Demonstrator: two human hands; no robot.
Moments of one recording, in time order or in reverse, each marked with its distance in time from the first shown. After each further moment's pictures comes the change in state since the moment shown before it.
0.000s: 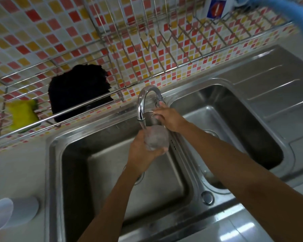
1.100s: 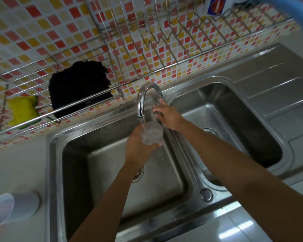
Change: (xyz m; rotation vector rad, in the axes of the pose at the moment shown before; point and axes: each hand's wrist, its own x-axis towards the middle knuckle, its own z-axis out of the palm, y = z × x) left_hand 0.009 -0.011 -0.001 0.106 0.089 0.049; right_hand 0.000 -0.006 0.003 0.047 0.021 0.040
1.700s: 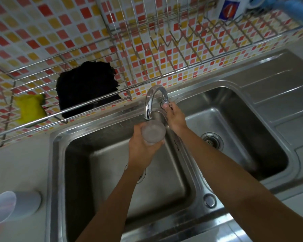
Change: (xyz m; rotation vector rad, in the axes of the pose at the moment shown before) left_hand 0.004 -0.001 -0.002 -0.027 0.115 0.095; right_hand 0.000 -0.014 0.017 0.511 0.412 0.361
